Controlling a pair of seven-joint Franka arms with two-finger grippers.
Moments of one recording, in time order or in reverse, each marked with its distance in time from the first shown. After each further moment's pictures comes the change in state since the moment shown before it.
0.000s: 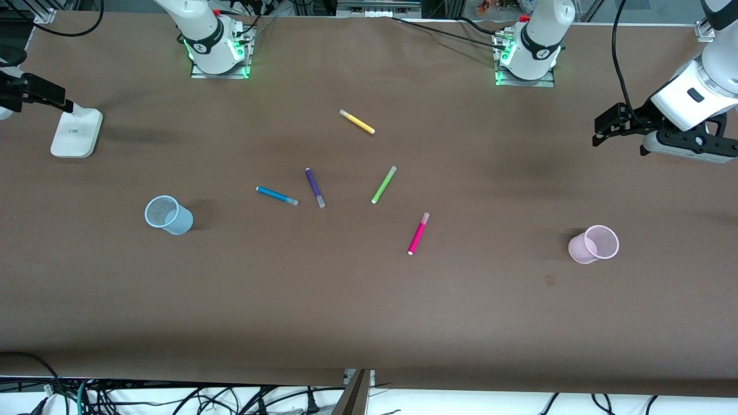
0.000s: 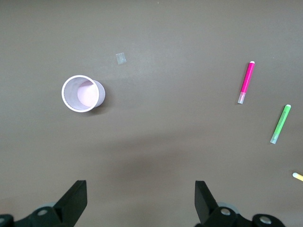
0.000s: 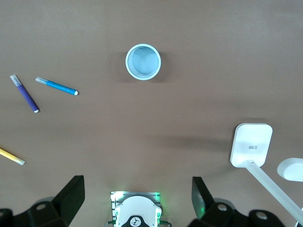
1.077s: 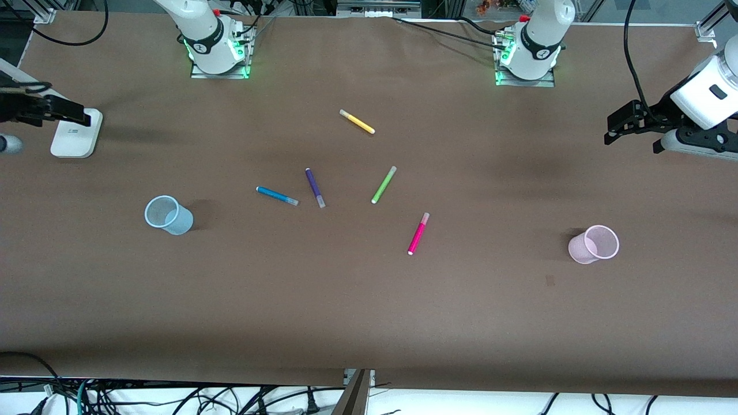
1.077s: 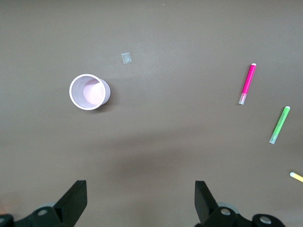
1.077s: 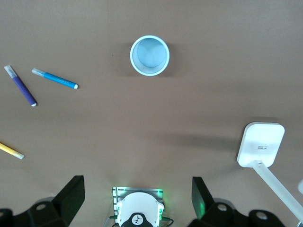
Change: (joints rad) left arm 0.021 0.027 0.001 0.073 0.000 -0.059 0.001; right arm 0.014 0.086 0.010 -0.001 0.013 0.002 -0.004
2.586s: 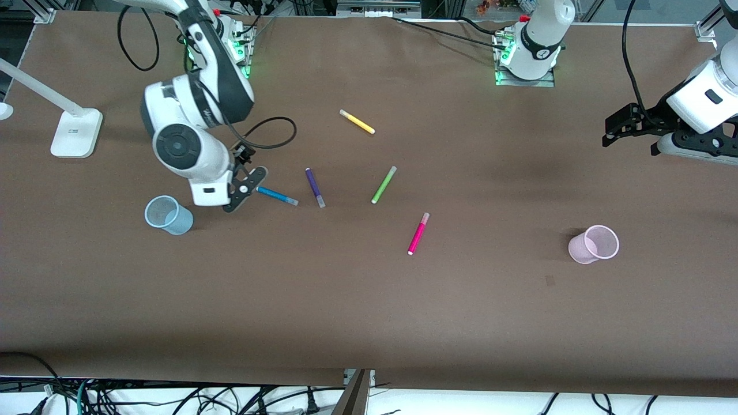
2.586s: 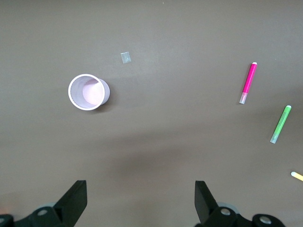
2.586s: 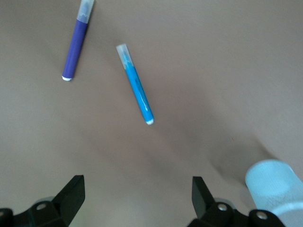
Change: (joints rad) left arm 0.000 0.010 -0.004 0.004 0.003 0.000 0.001; right arm 0.436 0.232 0.025 -0.332 -0.012 0.540 -0.412
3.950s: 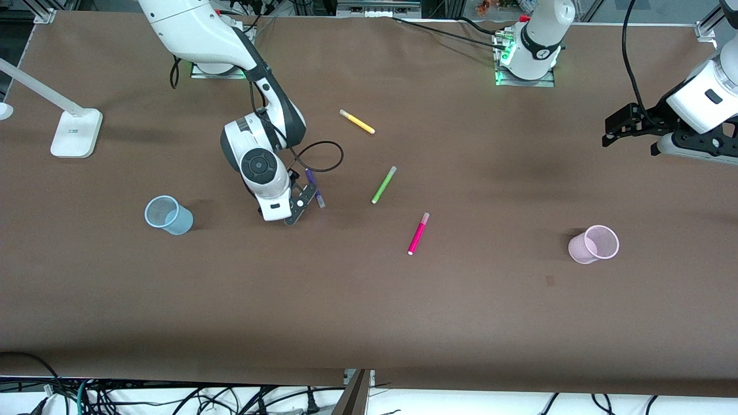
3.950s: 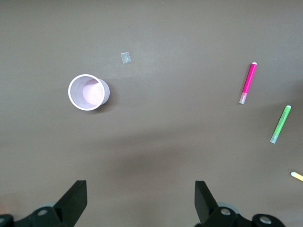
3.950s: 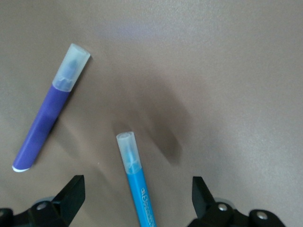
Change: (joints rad) left arm 0.000 0.000 0.000 0.001 0.000 0.000 0.000; right arm 0.106 0.244 0.000 -0.030 -0.001 0.401 -0.005
